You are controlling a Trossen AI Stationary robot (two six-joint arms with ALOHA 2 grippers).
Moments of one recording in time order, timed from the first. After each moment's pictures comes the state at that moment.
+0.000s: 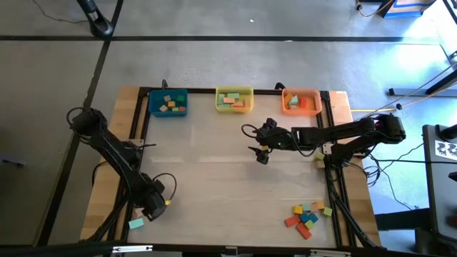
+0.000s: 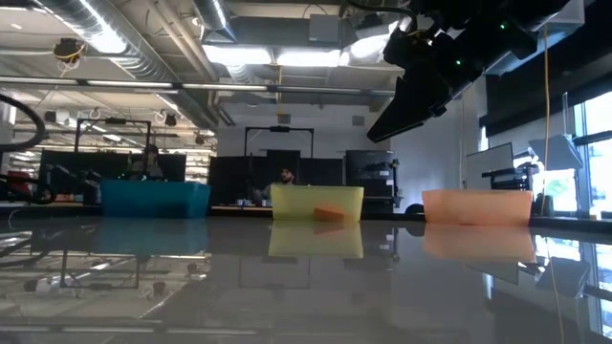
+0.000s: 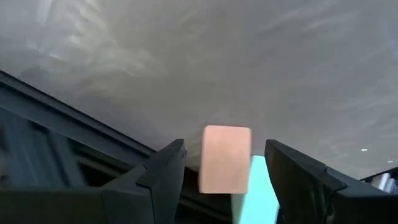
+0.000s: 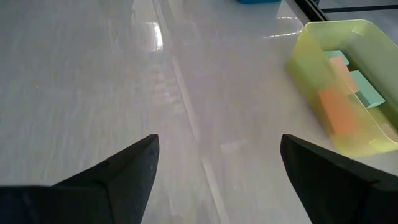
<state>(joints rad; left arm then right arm) -0.86 1.46 0.72 -0.75 0.36 -1.63 0.01 1.37 0.76 -0.05 0.28 0.05</state>
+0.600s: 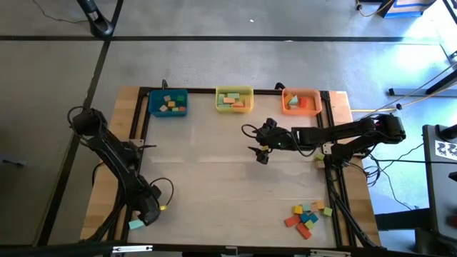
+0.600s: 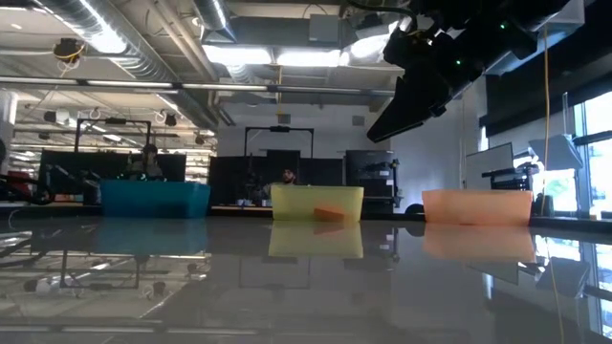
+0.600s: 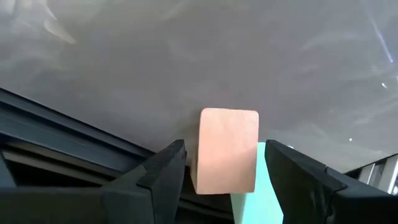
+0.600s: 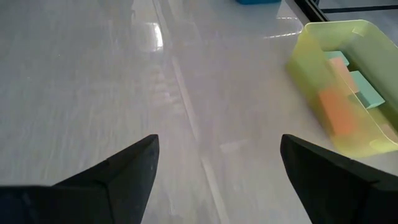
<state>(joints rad) -0.96 1.46 0.64 -0.55 0.42 -1.75 0.01 1.37 0.76 -0.05 0.28 0.05</state>
